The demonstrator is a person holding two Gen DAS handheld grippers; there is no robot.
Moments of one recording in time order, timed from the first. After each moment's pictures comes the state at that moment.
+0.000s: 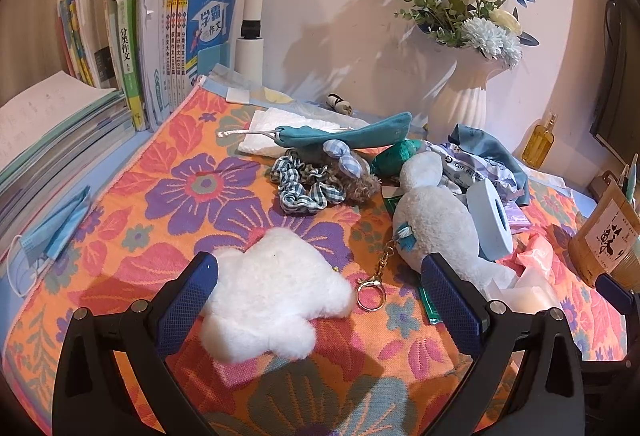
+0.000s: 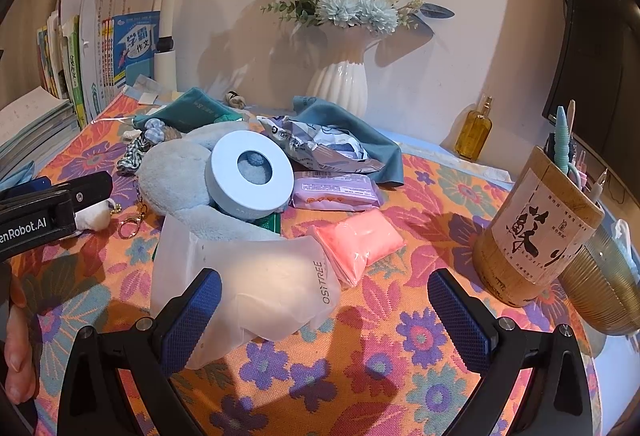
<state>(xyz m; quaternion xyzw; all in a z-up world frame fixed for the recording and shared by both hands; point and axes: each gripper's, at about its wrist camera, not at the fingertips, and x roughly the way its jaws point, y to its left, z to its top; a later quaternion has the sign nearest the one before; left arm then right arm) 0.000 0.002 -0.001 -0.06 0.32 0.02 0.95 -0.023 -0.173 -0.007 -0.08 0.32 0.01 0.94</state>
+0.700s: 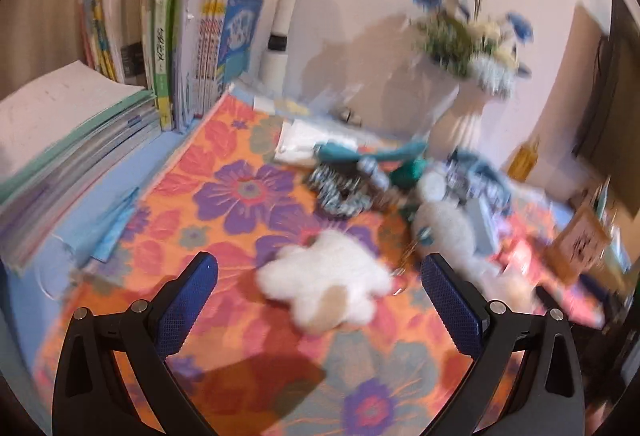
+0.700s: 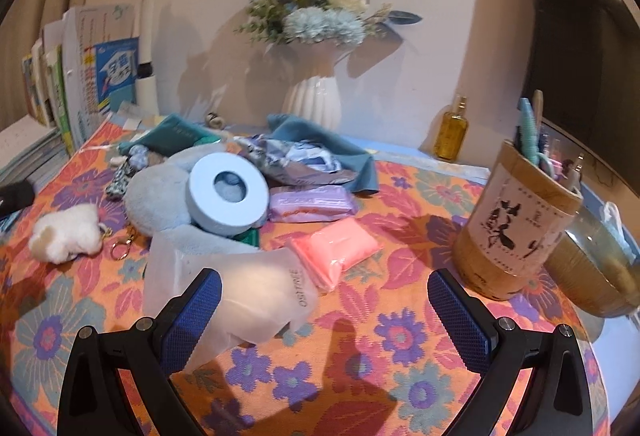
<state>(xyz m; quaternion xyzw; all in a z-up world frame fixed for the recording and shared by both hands) -0.027 0.057 0.024 -0.07 0.33 -0.01 0.94 -0.034 -0.192 0.002 -0.02 0.29 -0.02 0.96</state>
